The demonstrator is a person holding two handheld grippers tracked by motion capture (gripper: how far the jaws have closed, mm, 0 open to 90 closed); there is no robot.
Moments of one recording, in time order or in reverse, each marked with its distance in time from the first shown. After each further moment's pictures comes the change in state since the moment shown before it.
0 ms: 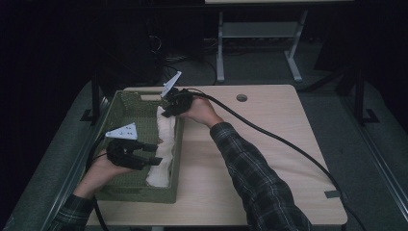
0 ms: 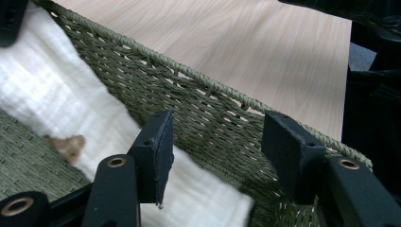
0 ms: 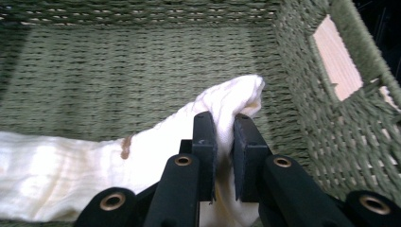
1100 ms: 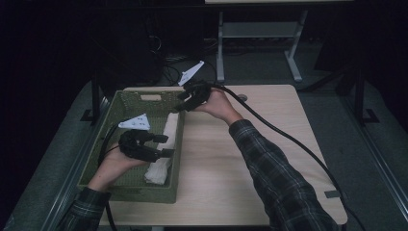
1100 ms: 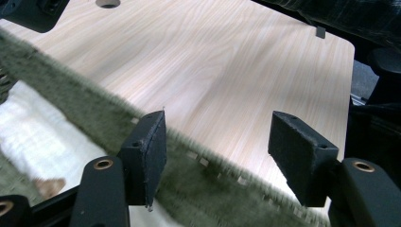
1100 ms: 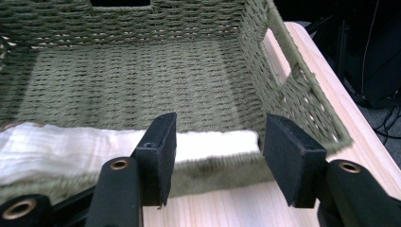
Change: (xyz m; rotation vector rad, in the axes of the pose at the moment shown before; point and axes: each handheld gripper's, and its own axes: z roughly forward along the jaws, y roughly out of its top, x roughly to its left) left arm -0.013 0.040 0.020 -0.037 0.032 -0.016; right arm -0.008 -0.021 -0.061 -0.089 -0.063 0.052
